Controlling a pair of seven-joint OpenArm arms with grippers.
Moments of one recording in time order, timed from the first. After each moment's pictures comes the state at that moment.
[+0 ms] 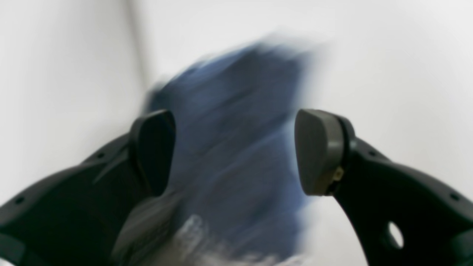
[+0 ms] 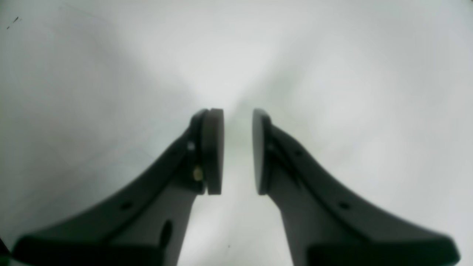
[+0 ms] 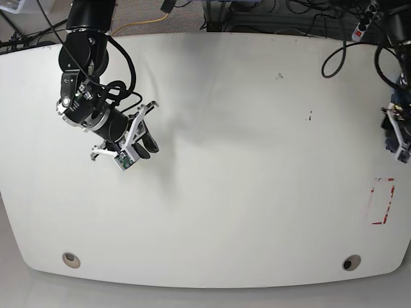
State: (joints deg) left arm 3.5 -30.8 -28.5 93.6 -1.5 -43.4 47.8; right arm -1.6 11.6 8.9 106.1 22.7 41.1 -54.9
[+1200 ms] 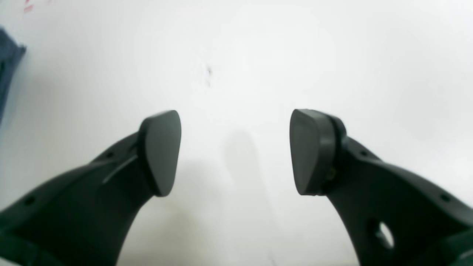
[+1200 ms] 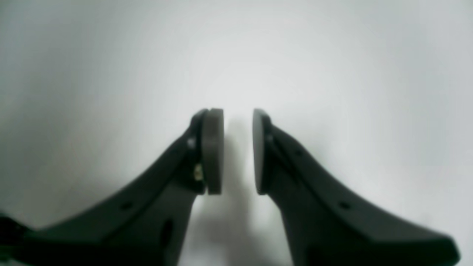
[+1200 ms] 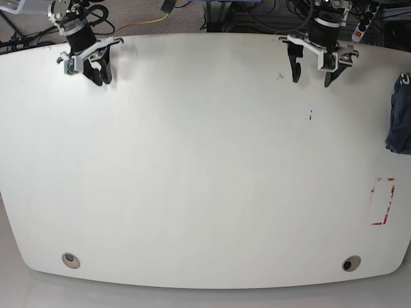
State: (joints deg) left arm 45.1 3.3 -18.2 110.5 2.7 -21.3 2.7; right arm -35.5 8.9 28.5 91.5 13.9 40.8 -2.9
